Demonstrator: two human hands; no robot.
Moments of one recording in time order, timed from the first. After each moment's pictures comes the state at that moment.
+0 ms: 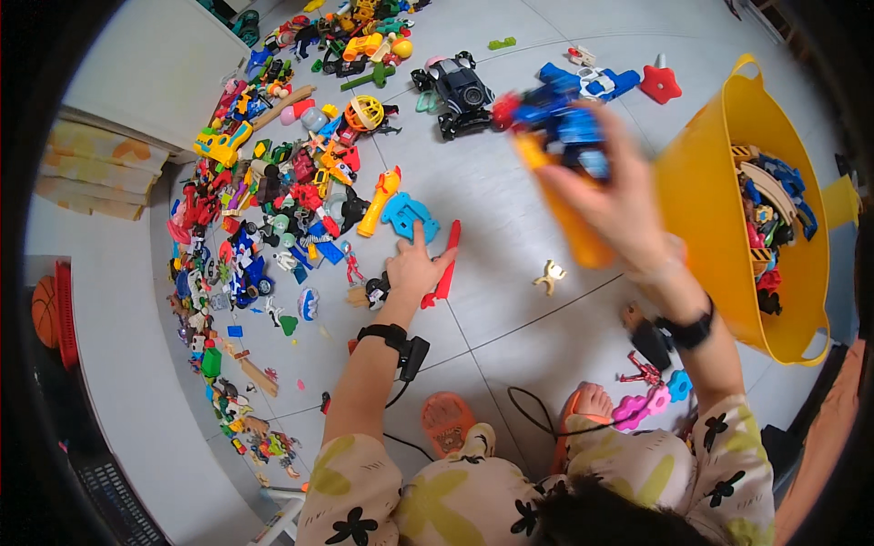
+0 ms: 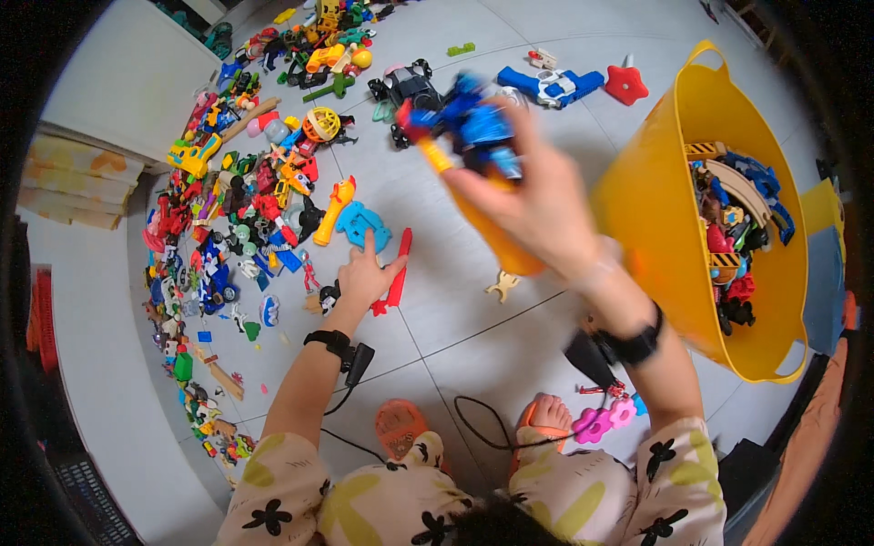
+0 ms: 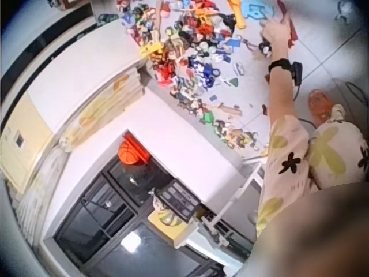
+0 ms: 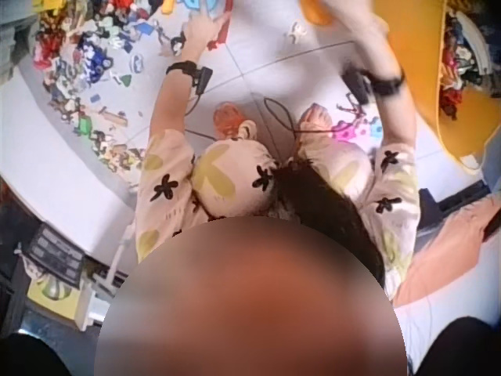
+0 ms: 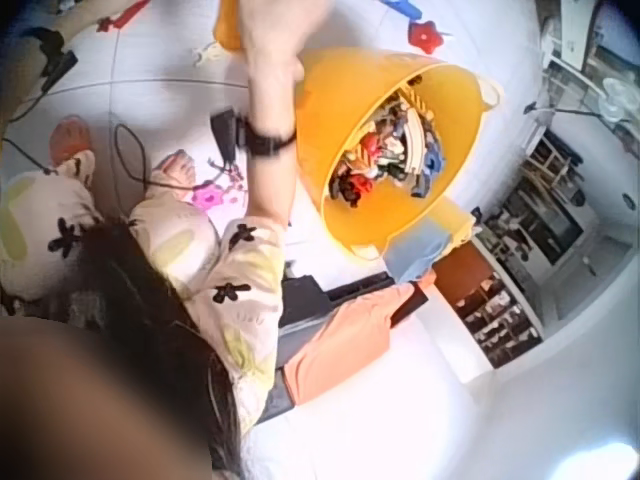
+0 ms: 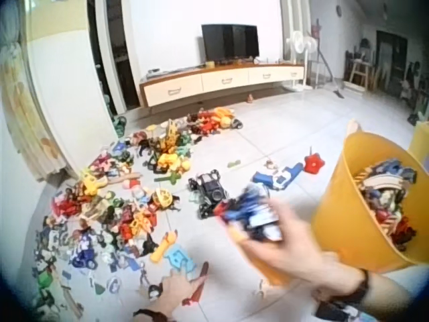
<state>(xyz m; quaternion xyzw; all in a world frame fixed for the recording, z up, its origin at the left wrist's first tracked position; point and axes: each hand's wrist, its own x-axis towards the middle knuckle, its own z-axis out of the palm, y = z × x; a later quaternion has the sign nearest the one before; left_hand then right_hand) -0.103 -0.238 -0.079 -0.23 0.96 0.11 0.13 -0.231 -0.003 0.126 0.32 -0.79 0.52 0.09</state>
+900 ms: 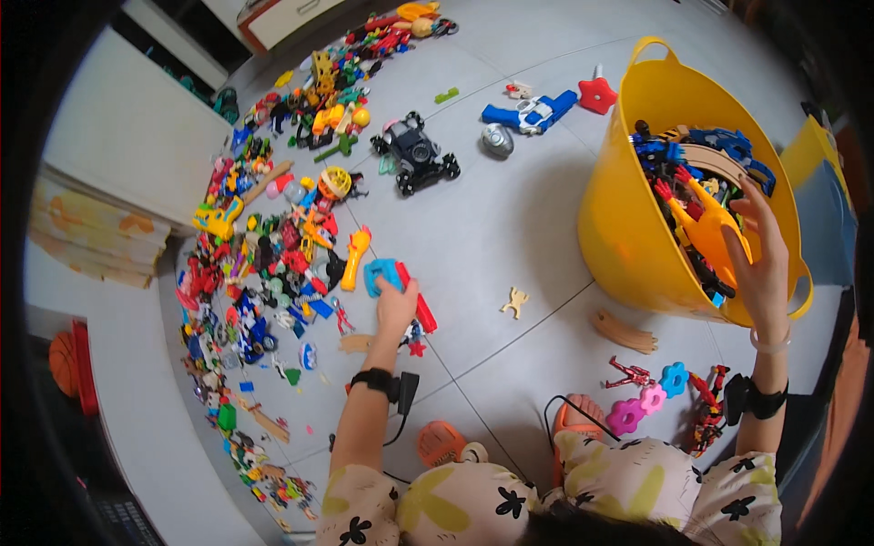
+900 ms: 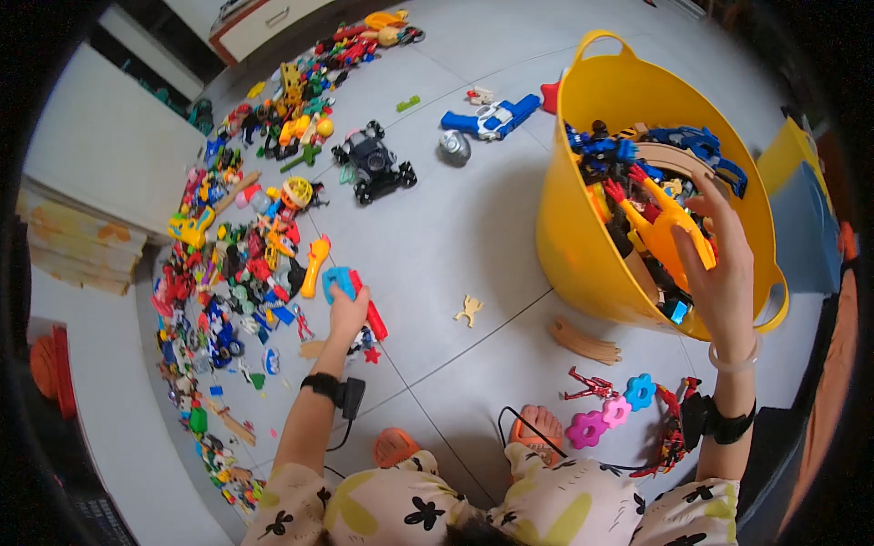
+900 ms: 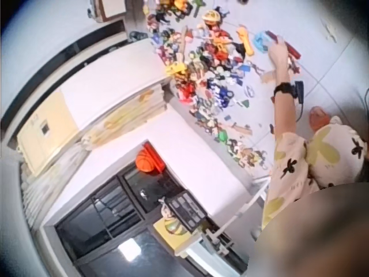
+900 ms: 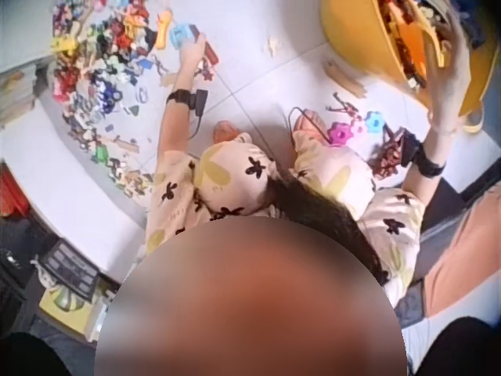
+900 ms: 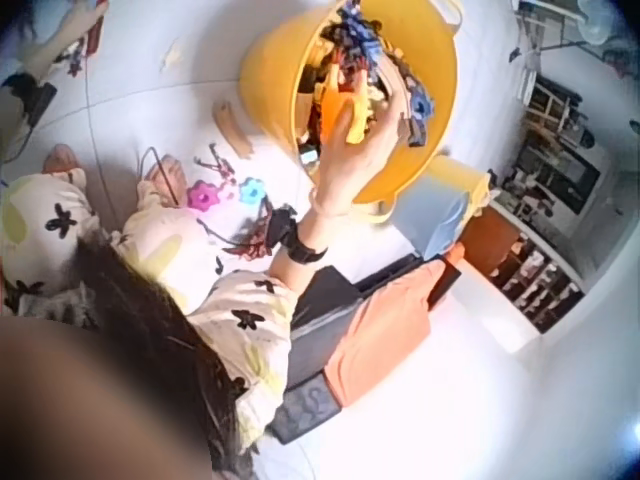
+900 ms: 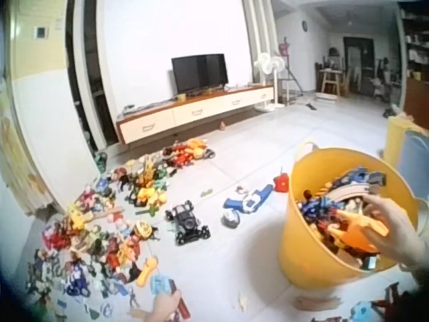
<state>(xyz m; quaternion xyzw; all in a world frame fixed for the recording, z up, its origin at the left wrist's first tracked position) -0.114 -0.218 -0.060 -0.33 0.90 0.27 0.09 -0.181 0.247 0.216 0.16 -0.94 0.22 0.21</state>
